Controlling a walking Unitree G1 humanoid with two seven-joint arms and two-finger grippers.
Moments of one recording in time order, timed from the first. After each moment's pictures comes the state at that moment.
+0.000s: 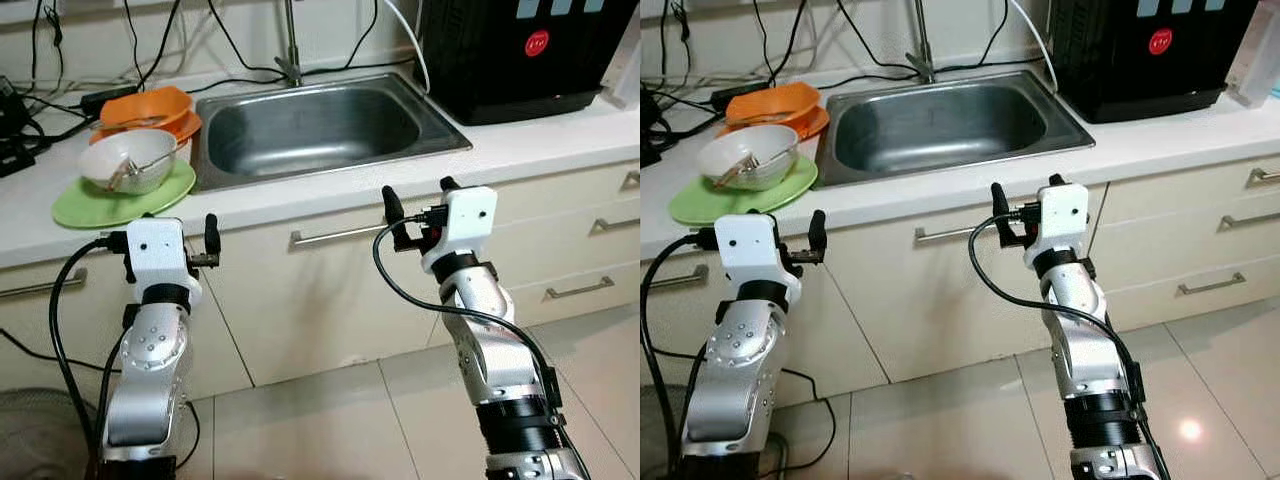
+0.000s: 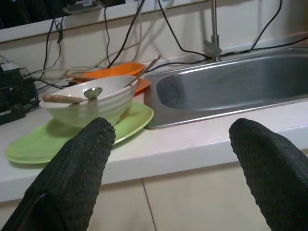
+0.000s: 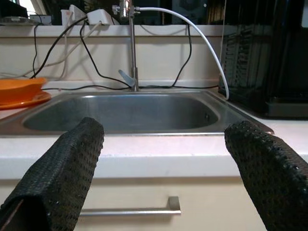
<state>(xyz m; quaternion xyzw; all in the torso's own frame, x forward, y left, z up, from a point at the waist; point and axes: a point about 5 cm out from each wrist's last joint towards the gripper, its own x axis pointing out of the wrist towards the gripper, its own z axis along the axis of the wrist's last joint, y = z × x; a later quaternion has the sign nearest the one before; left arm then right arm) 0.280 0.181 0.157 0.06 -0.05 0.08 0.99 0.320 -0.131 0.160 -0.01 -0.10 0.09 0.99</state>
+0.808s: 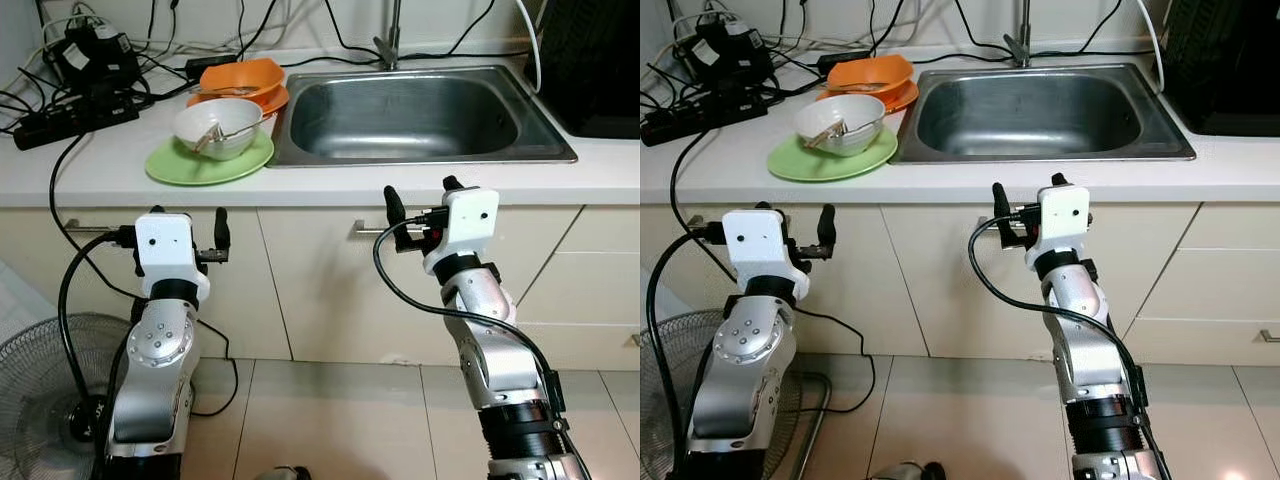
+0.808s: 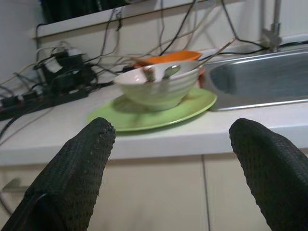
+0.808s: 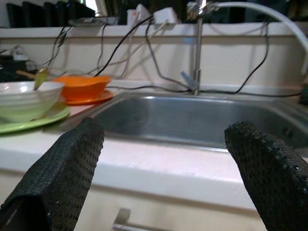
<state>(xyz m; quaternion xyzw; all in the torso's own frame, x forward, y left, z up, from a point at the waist) 0.281 0.173 0.159 0.05 -0.06 0.05 1.00 0.317 -0.131 0.169 -0.03 -0.12 0.09 0.99</state>
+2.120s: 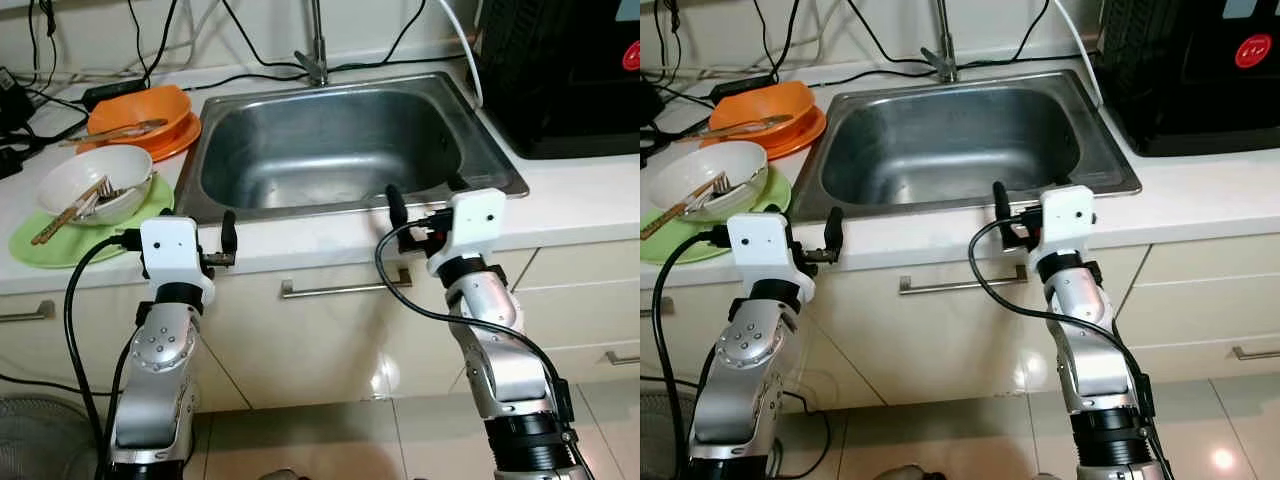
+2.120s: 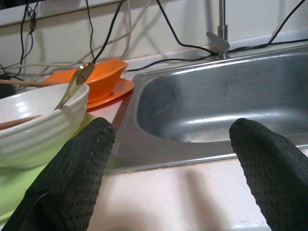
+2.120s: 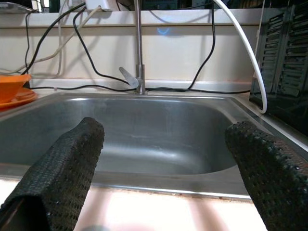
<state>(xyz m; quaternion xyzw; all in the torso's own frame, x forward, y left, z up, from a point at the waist) 0.277 0.169 0.158 0.04 -0.06 0.04 1.00 0.309 -0.127 0.171 -0.03 -0.12 0.09 0.99</state>
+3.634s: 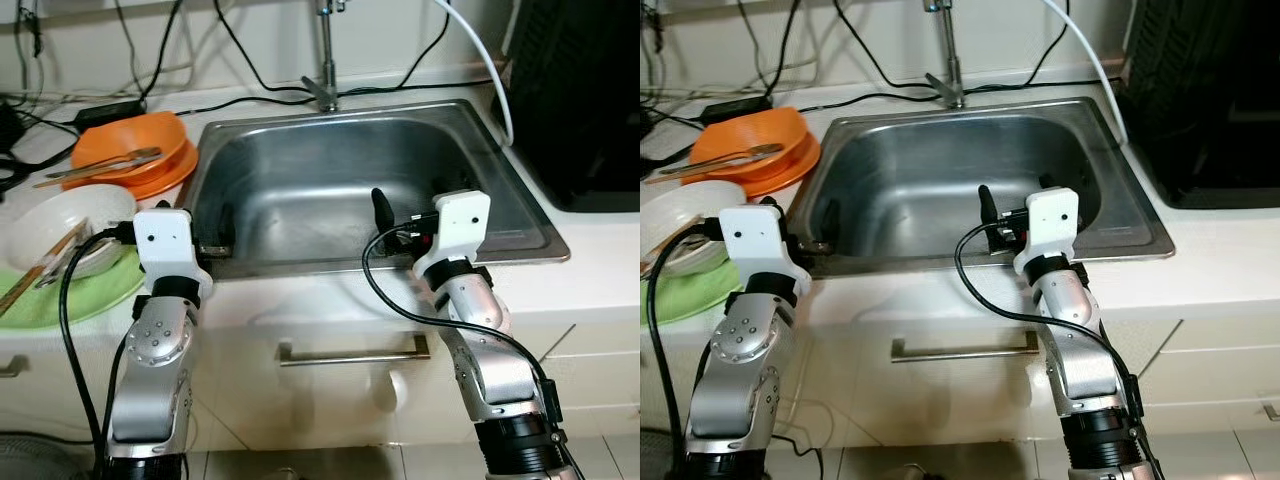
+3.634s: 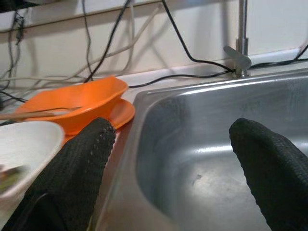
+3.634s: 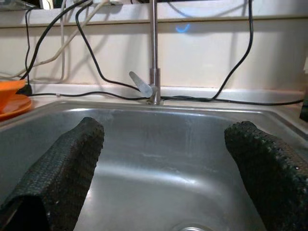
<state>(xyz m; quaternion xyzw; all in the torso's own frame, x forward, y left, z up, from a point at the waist) 0.280 0.167 0.165 0.03 -0.07 0.03 1.00 0.308 -0.120 0.168 -0.02 -0.12 0.10 0.99</state>
